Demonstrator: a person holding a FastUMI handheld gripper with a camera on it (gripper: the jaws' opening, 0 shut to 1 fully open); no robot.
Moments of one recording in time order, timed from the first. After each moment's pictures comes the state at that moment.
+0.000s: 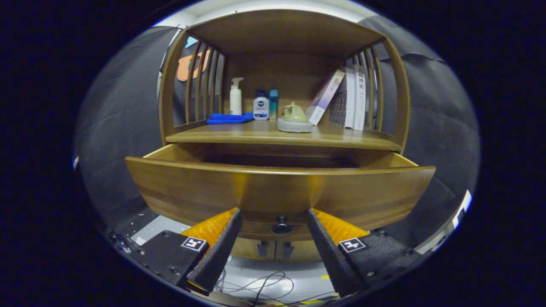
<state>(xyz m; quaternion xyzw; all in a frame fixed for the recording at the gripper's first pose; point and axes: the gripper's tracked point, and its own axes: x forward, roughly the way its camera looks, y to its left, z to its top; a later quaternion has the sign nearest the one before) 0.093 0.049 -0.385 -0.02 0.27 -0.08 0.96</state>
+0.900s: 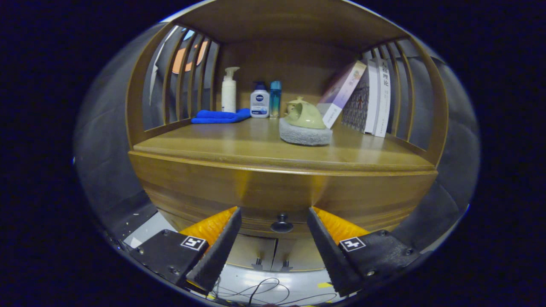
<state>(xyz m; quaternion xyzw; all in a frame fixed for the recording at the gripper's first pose) 0.174 0.038 -0.382 -0.04 0.27 -0.06 0.96</state>
